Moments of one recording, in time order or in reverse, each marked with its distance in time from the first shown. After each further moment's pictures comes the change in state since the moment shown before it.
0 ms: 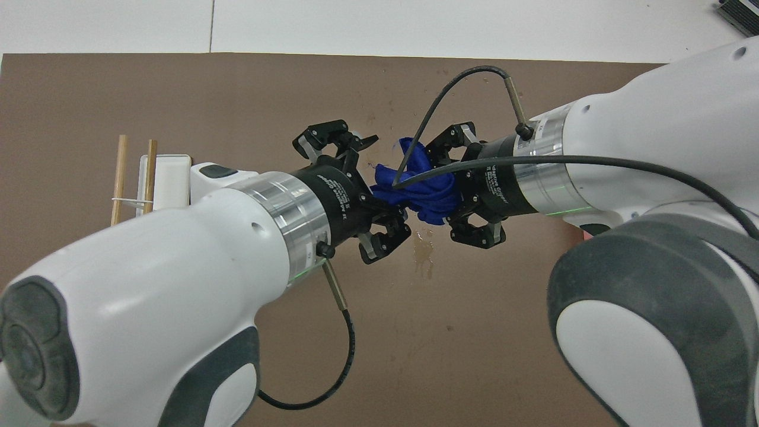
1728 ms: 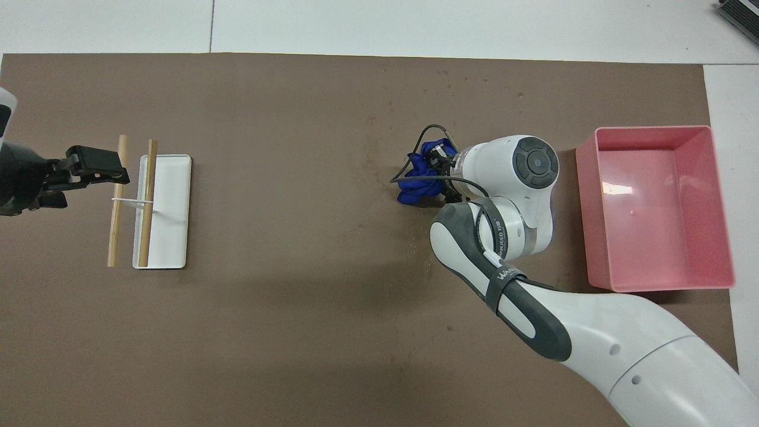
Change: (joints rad) left arm 0.261 -0.027 0.289 0.027 0.211 -0.633 2.135; right arm -0.008 0.411 -0.007 -0.320 -0.204 0.743 -0.346
